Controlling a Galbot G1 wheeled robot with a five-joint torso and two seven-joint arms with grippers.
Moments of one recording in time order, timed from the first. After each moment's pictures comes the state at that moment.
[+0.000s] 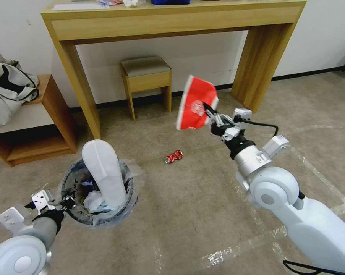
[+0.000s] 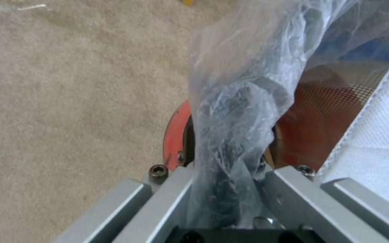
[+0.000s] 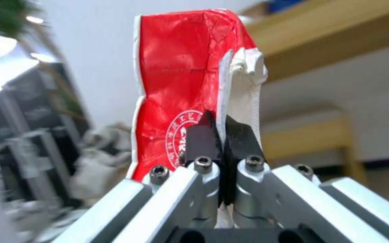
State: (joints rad) left arm 1.57 -1.23 -0.87 -2.34 -1.22 0.64 -0.67; right arm -0.72 0.80 -0.05 2.18 1.12 0.03 0.23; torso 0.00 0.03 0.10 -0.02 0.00
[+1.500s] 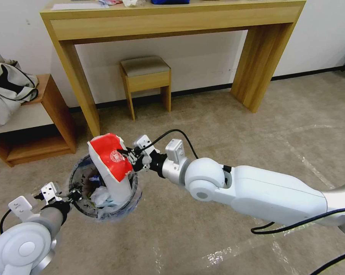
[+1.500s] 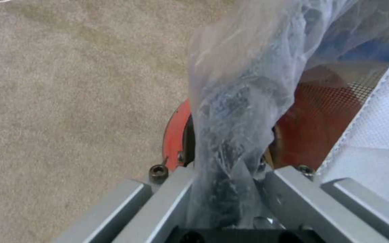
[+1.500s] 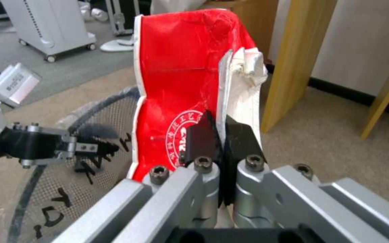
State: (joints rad) left arm 1.49 -1.19 -0.83 -2.28 -1.26 0.65 -0.69; right arm -0.05 0.98 -0.87 1.95 1.10 -0.23 0.27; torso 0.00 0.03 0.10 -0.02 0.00
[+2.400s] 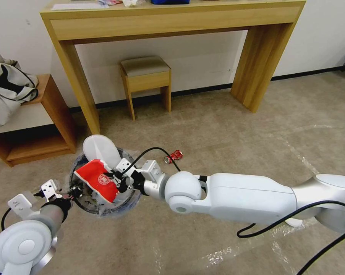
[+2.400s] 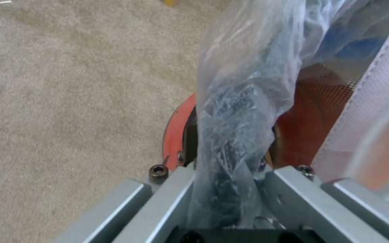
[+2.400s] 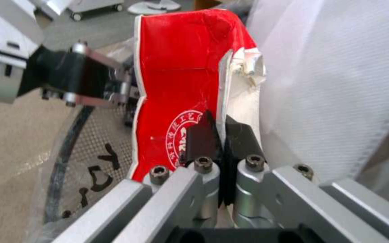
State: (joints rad) left arm 1.46 -1.21 -0.83 -2.28 -1.27 0.65 -0.69; right arm 0.01 1.13 -1.06 1.85 1.08 -0.24 0.28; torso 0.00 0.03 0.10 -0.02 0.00
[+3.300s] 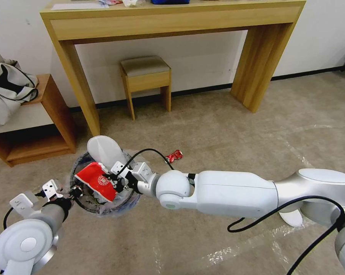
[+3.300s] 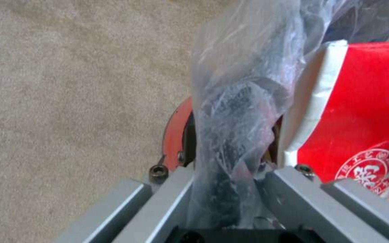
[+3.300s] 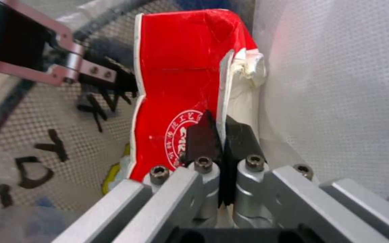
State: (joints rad) left arm 1.45 -1.21 -0.82 -2.25 -1.27 0.65 -0.68; right arm 0.03 1.19 -1.10 1.71 1.01 -0.22 0.25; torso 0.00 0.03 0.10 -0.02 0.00
